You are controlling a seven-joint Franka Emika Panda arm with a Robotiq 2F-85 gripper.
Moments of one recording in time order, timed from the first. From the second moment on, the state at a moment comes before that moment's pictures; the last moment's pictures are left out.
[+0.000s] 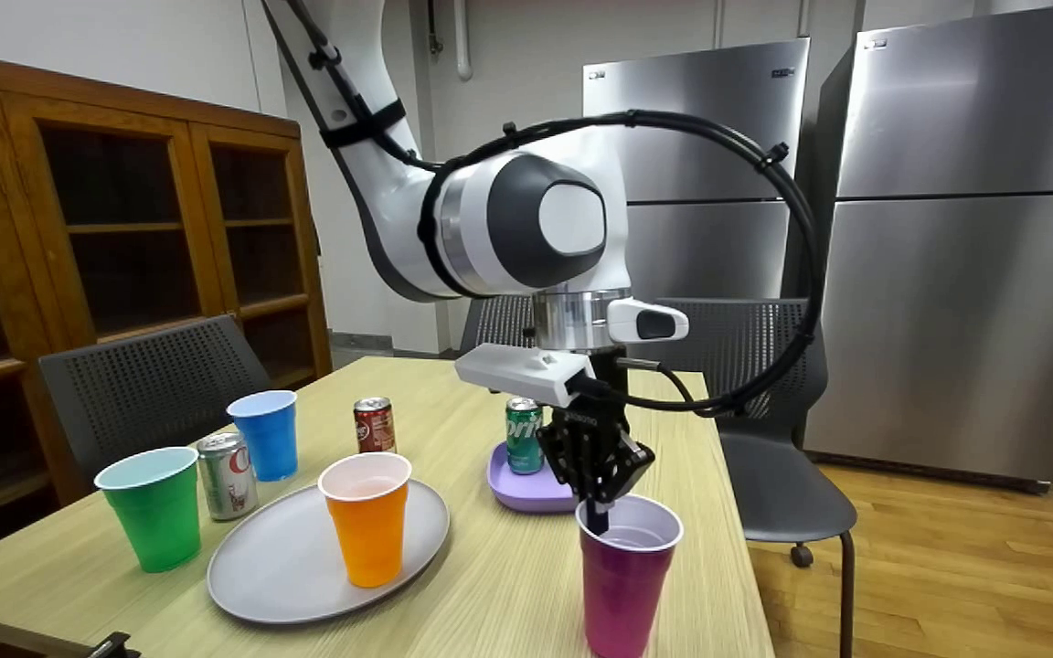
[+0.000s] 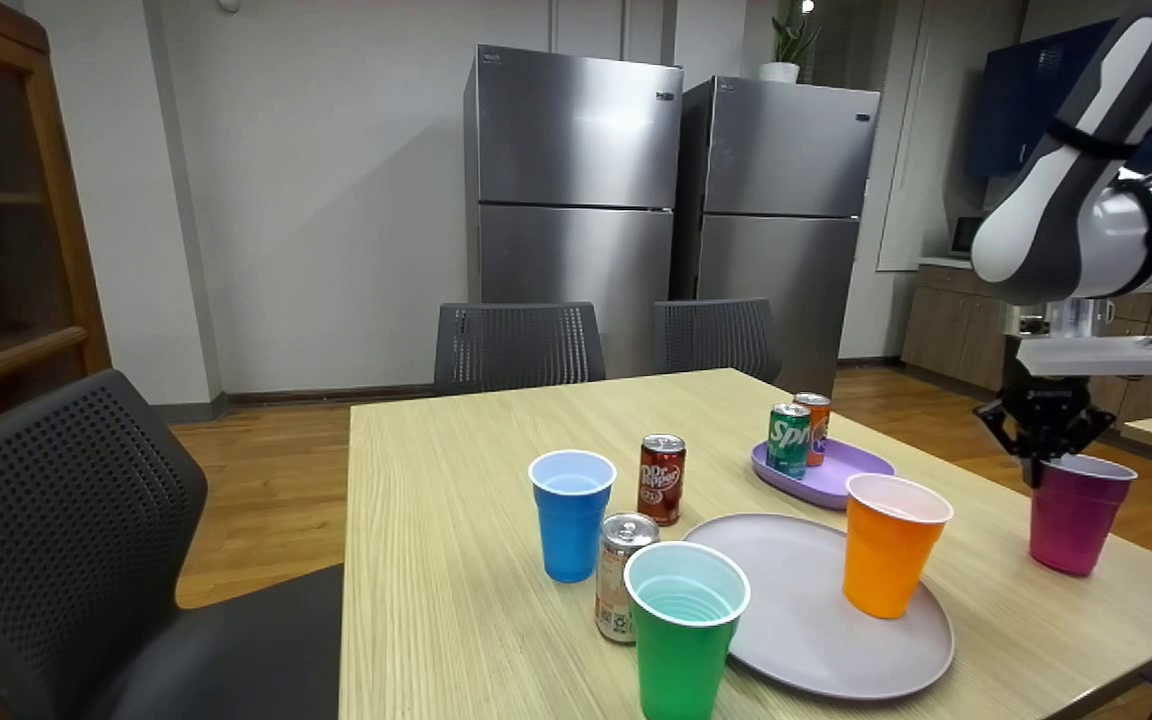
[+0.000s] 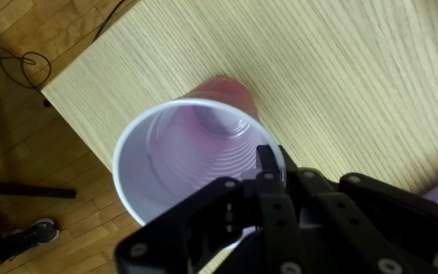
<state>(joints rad) -0.25 0.27 -0.32 -2.42 -0.11 2.64 0.11</state>
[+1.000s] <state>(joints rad) -0.15 0.09 -0.31 -2.46 -0.21 2.64 0.18</state>
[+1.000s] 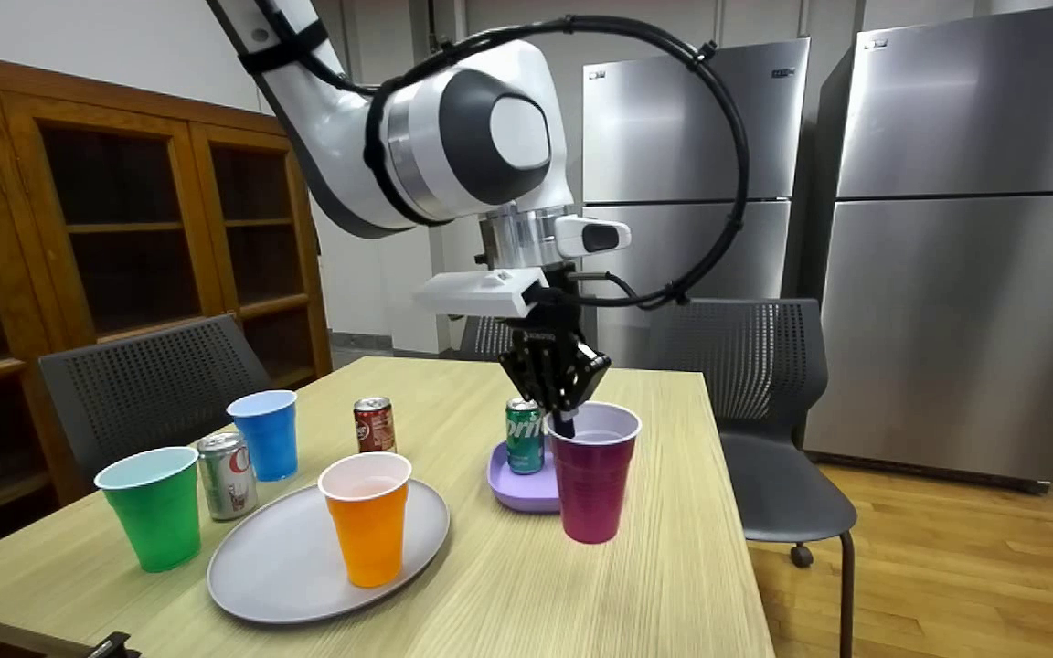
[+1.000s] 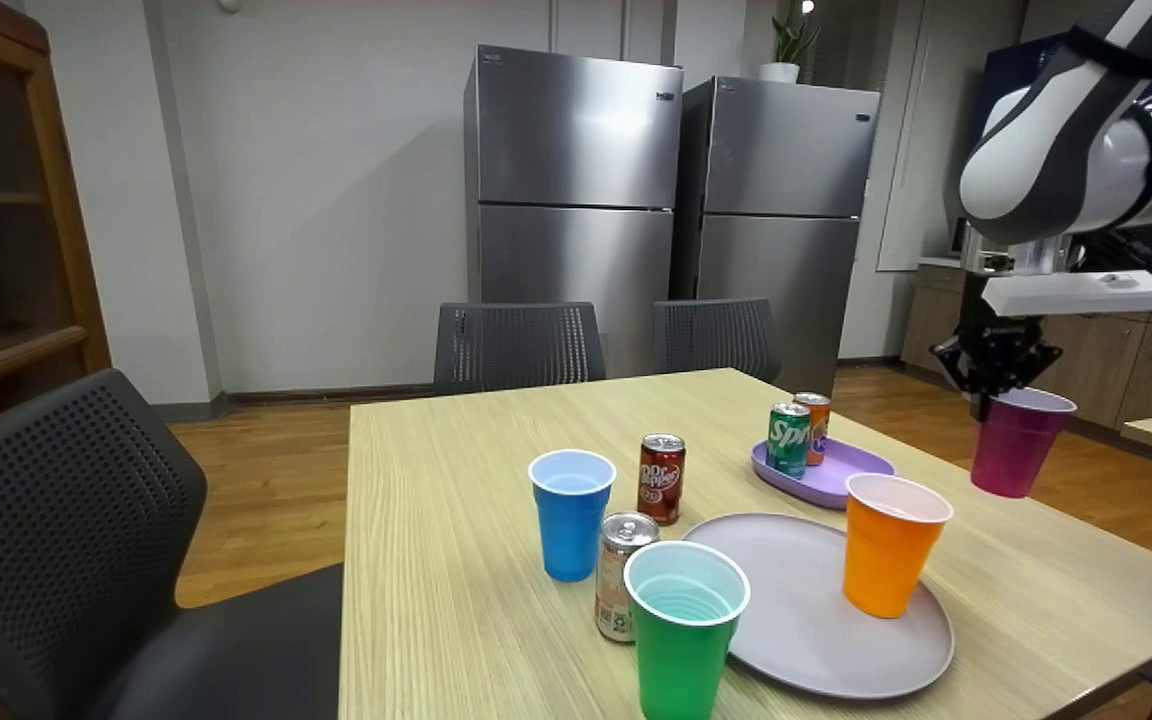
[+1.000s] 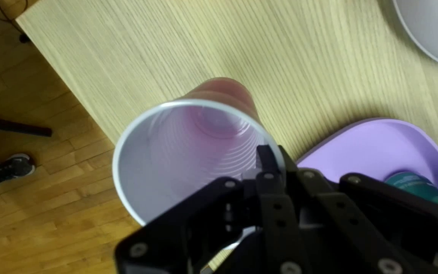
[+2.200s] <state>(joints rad) -0.07 0.11 -0.11 -2.40 -0.13 2.65 0.18</state>
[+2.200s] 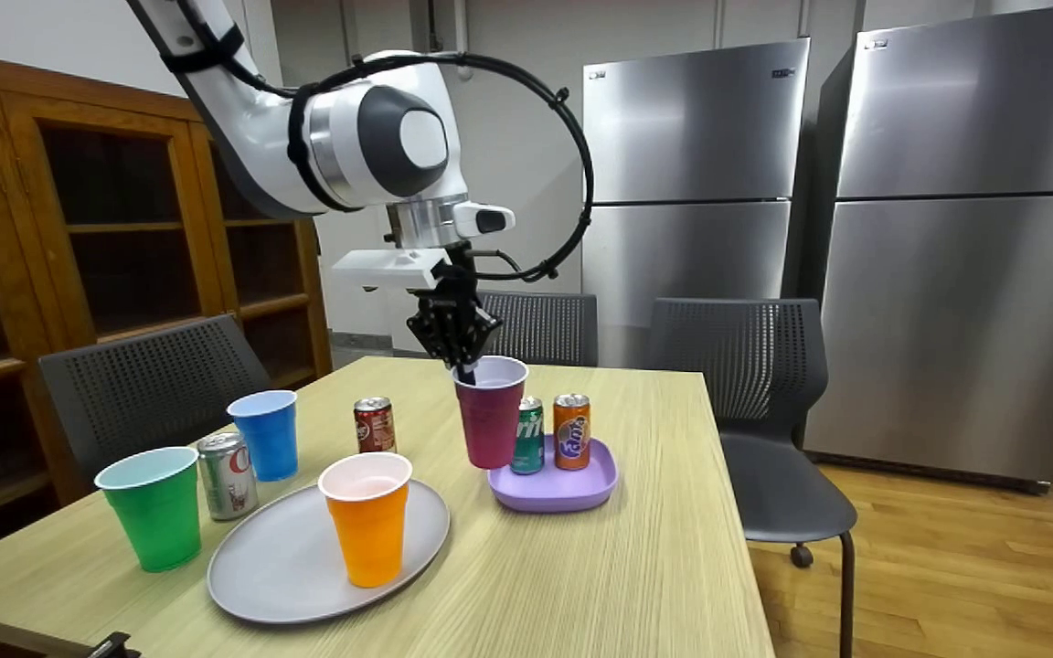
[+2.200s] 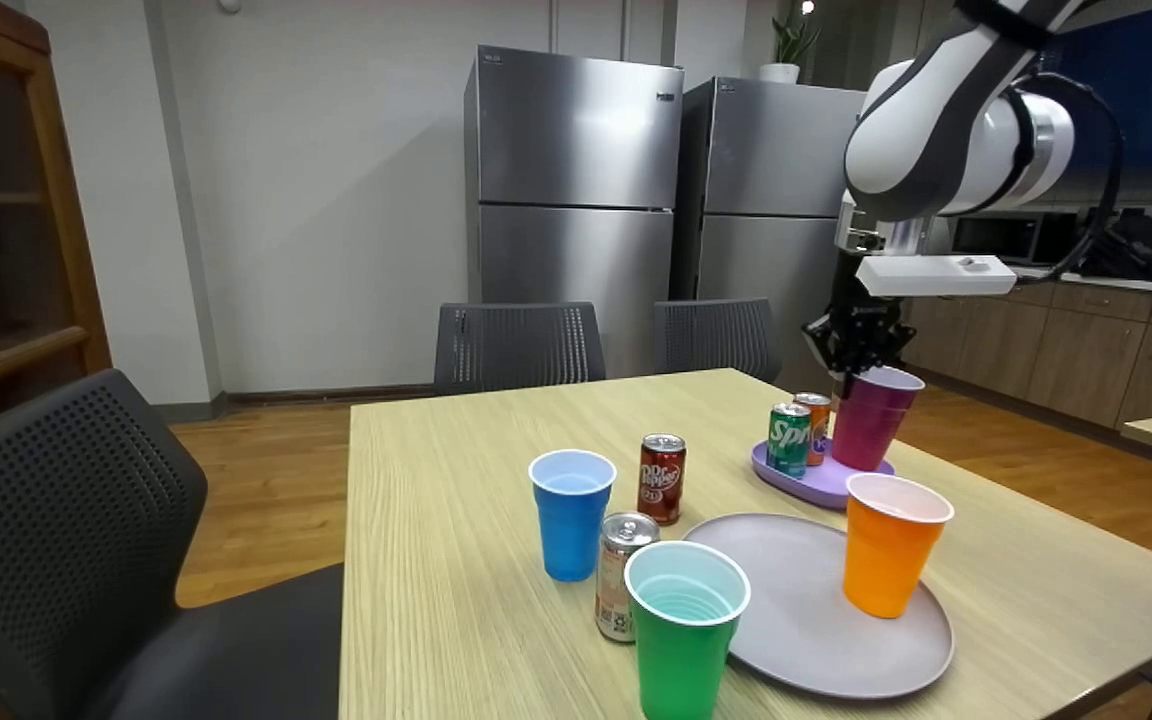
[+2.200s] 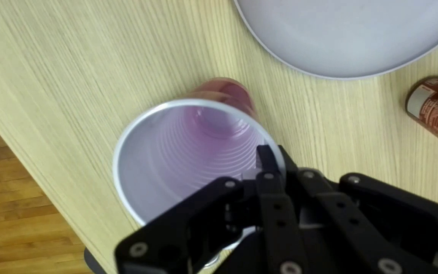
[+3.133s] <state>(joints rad) 0.03 0.21 -0.03 -2.31 -0.09 2.67 0.13</state>
